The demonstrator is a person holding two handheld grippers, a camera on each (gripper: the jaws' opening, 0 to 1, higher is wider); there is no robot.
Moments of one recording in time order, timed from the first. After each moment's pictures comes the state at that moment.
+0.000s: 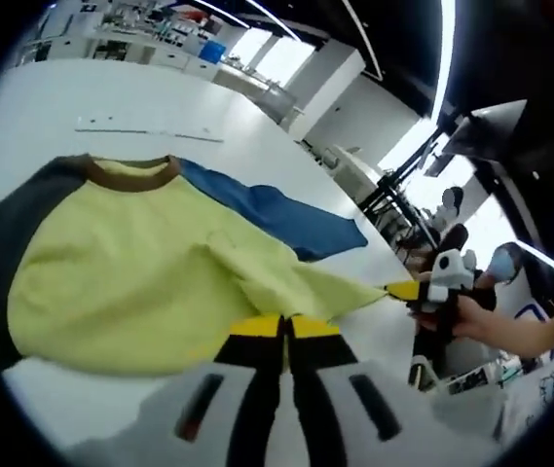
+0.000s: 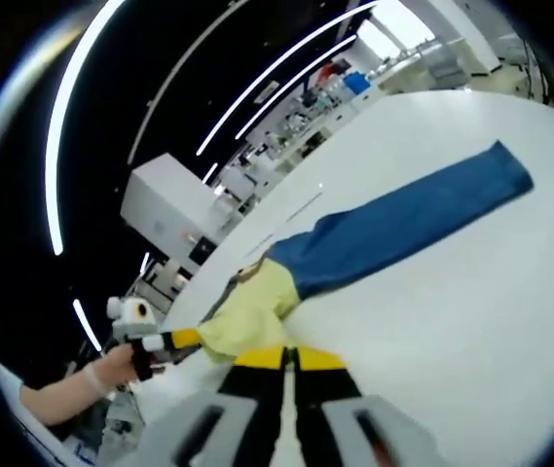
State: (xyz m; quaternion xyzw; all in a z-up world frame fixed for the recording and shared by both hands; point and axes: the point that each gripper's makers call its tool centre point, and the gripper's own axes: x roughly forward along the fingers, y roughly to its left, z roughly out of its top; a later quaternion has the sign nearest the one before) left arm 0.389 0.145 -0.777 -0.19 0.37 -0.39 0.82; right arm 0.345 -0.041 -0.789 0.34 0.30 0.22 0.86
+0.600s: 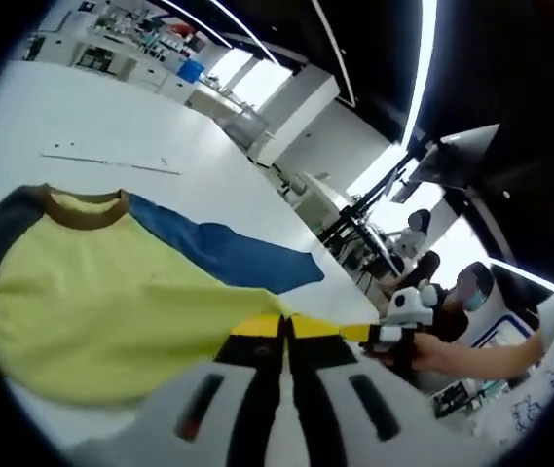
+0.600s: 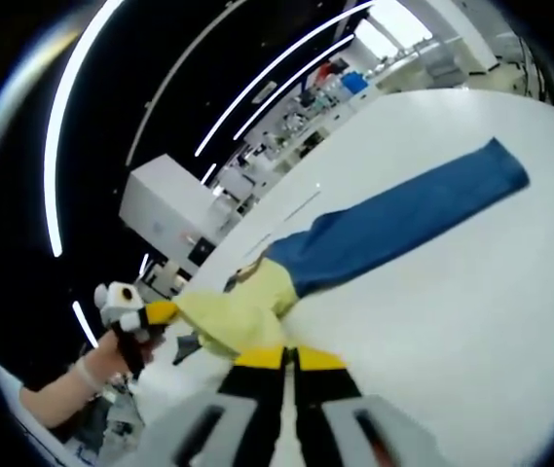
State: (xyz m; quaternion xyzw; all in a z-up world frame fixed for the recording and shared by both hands) left arm 0.396 0.107 -0.727 -0.25 0.32 -0.43 0.81; right arm 0.343 -0.045 -0.792 0.34 0.30 0.22 0.86
